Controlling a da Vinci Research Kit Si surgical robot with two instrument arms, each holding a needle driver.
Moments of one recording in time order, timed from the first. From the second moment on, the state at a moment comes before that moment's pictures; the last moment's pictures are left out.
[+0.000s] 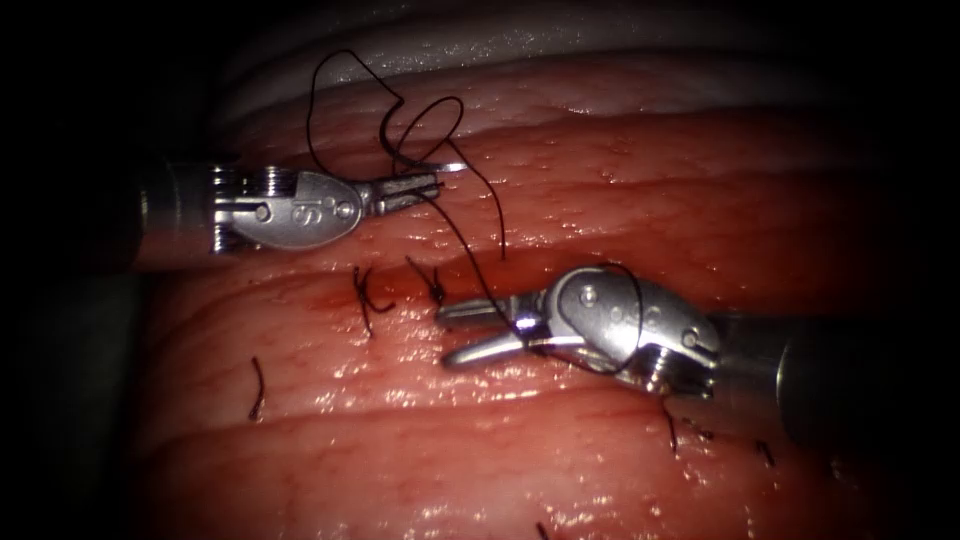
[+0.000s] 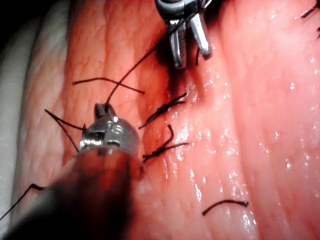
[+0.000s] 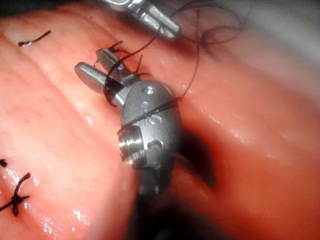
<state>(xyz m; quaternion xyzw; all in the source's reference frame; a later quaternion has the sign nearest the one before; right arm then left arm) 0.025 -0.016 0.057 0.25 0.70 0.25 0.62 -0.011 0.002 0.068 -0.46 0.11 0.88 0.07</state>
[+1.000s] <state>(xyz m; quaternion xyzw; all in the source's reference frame) 0.025 -0.014 0.057 -0.06 0.62 0.44 0.65 -0.013 -0.008 0.060 -0.46 0.12 0.88 0.06</state>
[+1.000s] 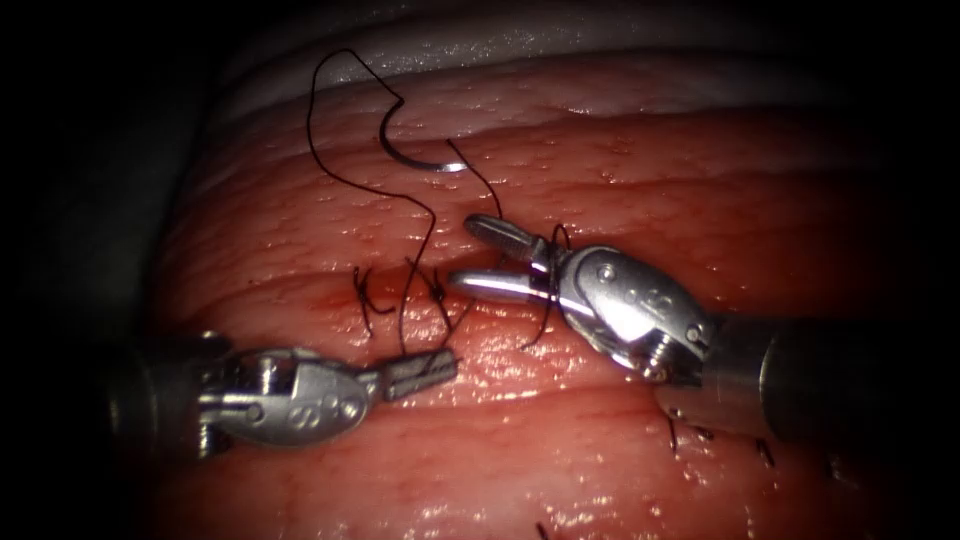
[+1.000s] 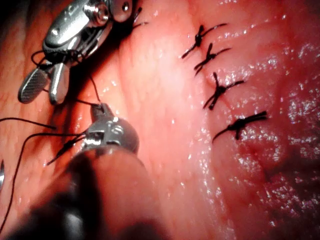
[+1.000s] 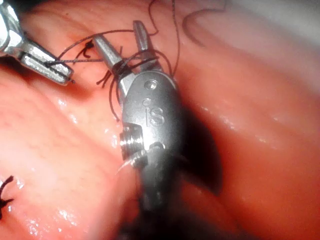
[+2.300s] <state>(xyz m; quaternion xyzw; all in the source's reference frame) 0.027 -0.014 0.057 -0.12 0.48 0.47 0.73 -0.010 0.004 0.068 -0.43 0.12 0.89 0.11</state>
